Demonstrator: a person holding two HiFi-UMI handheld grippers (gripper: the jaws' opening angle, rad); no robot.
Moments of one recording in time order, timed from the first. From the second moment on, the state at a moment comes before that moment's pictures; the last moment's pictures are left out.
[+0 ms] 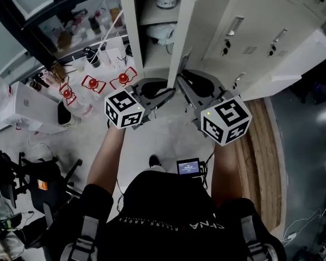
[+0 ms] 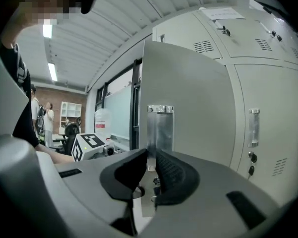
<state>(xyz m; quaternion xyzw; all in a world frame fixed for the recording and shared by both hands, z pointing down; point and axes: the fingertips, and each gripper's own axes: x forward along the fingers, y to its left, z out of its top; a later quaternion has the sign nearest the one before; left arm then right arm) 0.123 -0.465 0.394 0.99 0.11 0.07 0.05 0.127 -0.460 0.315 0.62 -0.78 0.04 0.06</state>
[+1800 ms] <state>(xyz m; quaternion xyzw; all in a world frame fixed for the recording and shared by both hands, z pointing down) 0.360 -0.300 0.404 0.95 0.29 0.08 -0.01 0.348 -0.303 0.337 0.89 -0.45 0.07 0.04</state>
